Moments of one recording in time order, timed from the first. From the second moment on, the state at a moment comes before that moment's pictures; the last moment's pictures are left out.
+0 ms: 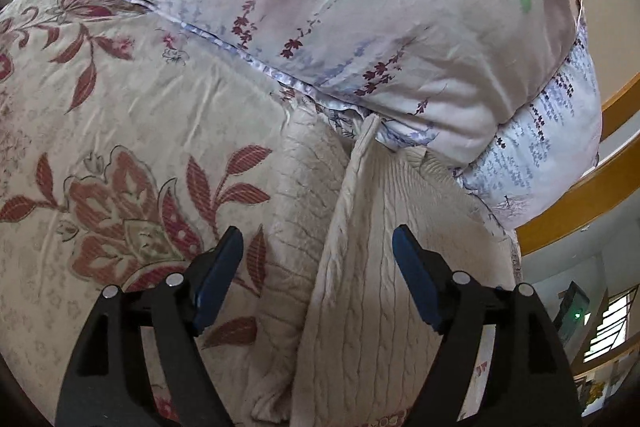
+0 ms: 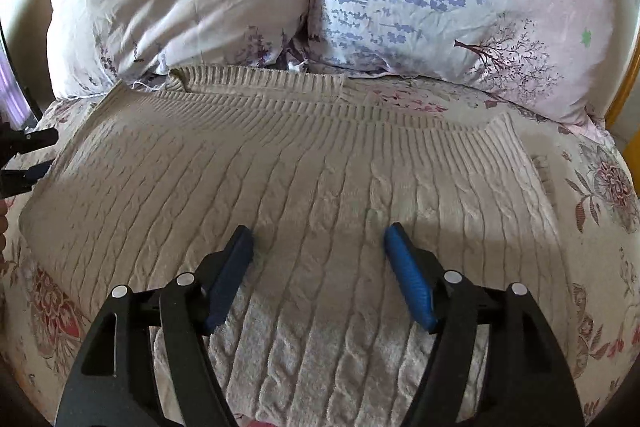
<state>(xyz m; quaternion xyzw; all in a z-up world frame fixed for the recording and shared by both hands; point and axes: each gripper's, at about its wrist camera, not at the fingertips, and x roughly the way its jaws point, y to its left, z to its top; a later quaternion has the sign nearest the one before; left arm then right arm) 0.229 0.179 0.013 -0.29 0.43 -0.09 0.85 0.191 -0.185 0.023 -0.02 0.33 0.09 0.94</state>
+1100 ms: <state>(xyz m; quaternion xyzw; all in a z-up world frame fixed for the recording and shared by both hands) 0.236 0.139 0.043 -0.40 0.39 -0.19 0.81 0.191 -0.187 0.026 -0.01 0.32 0.11 0.94</state>
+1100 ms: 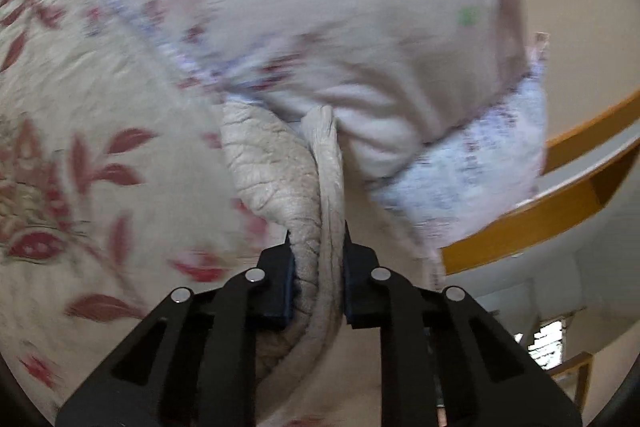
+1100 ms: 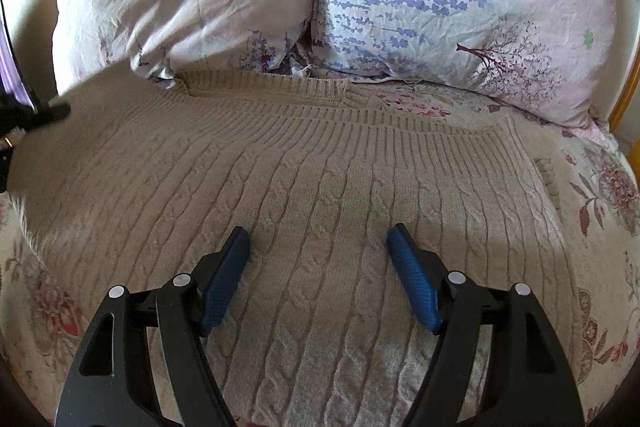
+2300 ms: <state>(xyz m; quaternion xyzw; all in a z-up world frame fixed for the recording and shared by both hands) 0.231 -0.036 0.064 -0.22 0.41 -0.25 0.85 0.177 -0.362 0.027 0.32 0.34 0.21 0.86</state>
